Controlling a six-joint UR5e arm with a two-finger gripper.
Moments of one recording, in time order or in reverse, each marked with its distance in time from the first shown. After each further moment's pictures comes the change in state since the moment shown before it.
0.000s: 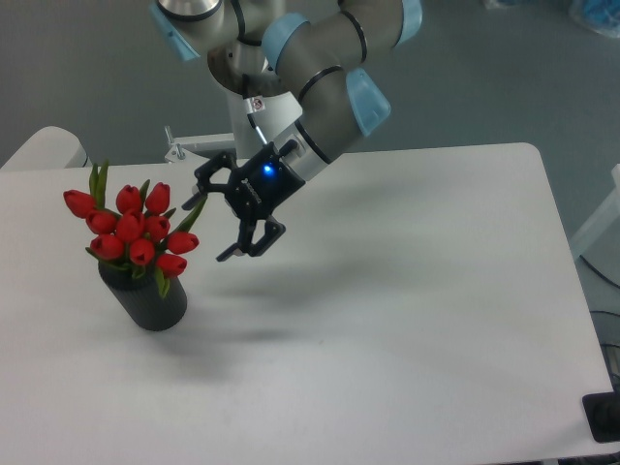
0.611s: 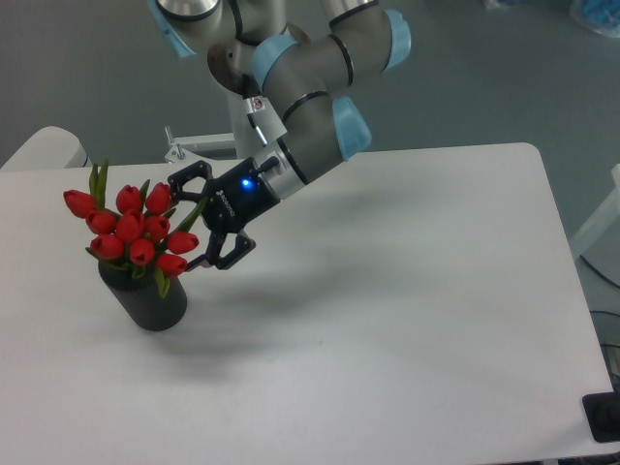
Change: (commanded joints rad) arm -0.077 -0.080 0.023 0.043 -0.034 0.002
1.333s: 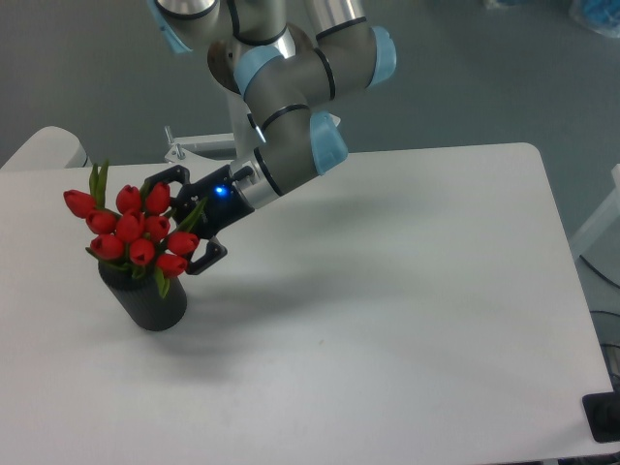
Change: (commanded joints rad) arm -0.060 -0.008 -0.009 0.020 -0.055 0.003
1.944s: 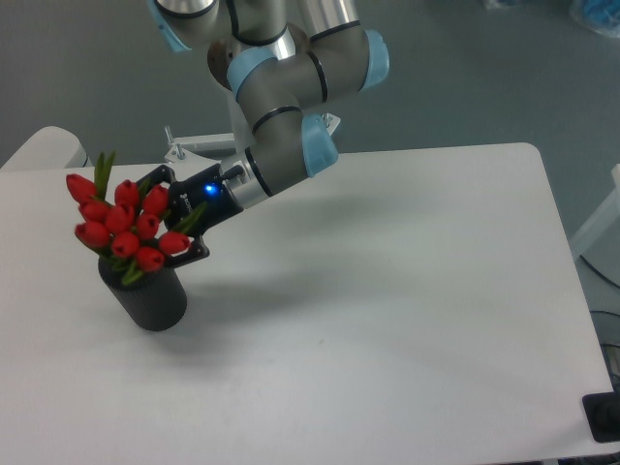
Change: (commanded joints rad) arm 0.000 0.006 -0.008 -0.001 -0.011 -0.011
